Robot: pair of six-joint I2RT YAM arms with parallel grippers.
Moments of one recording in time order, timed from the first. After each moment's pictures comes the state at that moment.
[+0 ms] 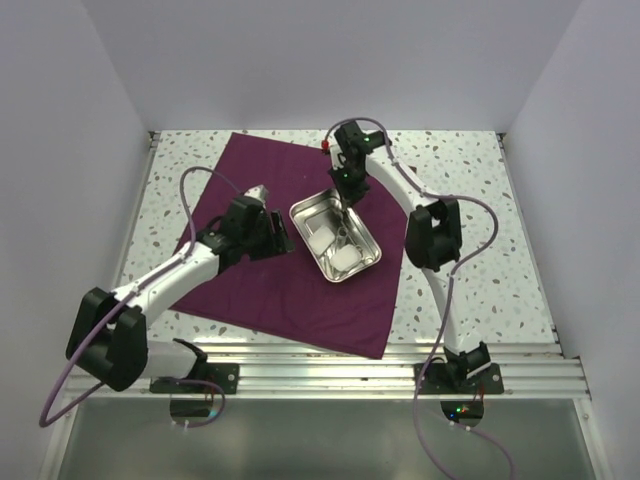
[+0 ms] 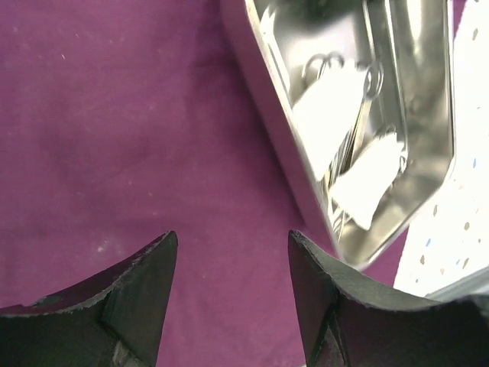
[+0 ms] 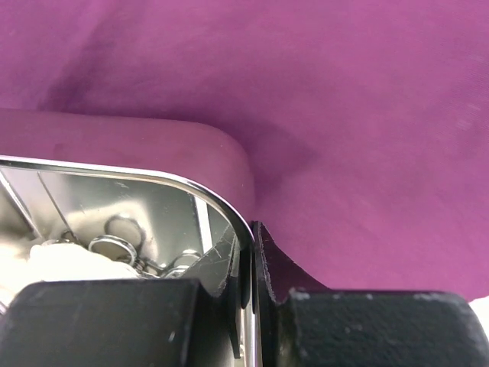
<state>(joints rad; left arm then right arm) -0.48 1.30 0.82 -0.31 0.07 -0.67 0.46 2.43 2.34 -1.15 -0.13 0.00</state>
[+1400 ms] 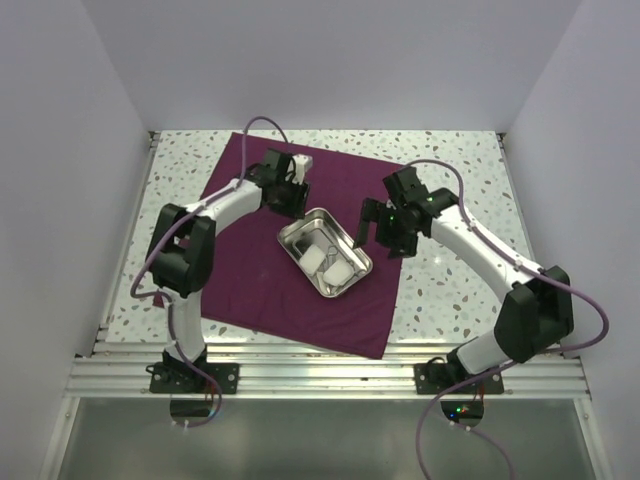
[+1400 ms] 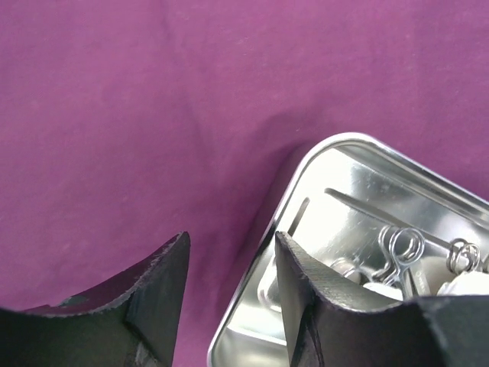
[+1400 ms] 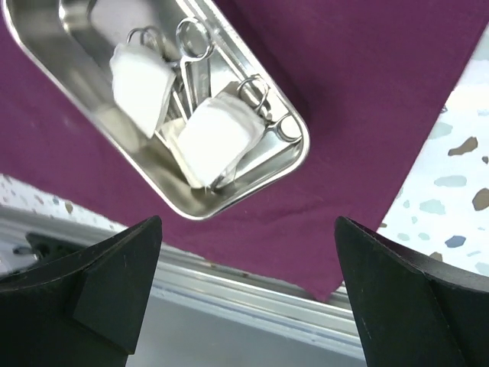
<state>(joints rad) -0.40 1.99 1.47 -0.43 0.18 -0.06 0.48 1.51 1.26 -0.88 -0.14 0.65</state>
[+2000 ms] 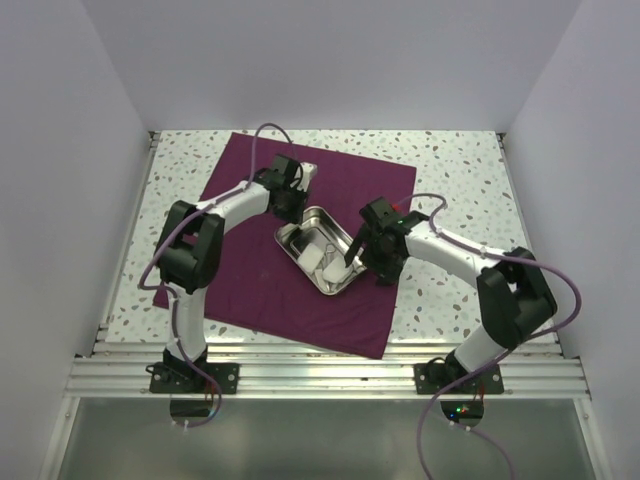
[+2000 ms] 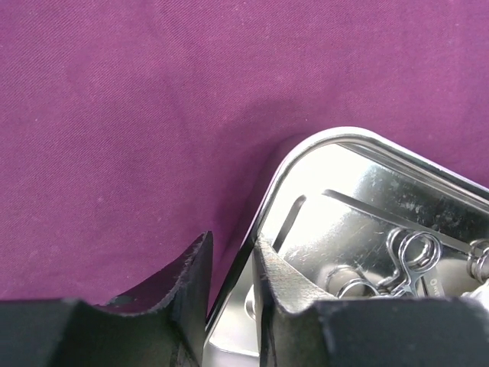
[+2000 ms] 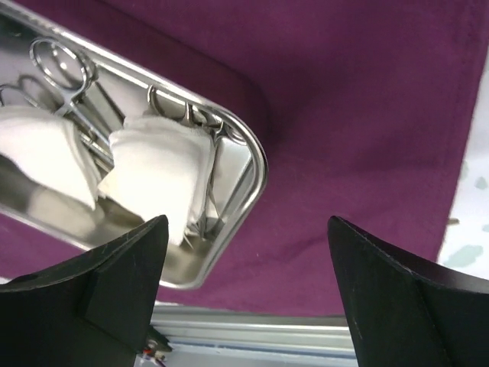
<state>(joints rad) -0.44 2.05 1.49 -0.45 0.12 -0.07 0.59 1.58 1.06 -0.72 0.01 1.10</state>
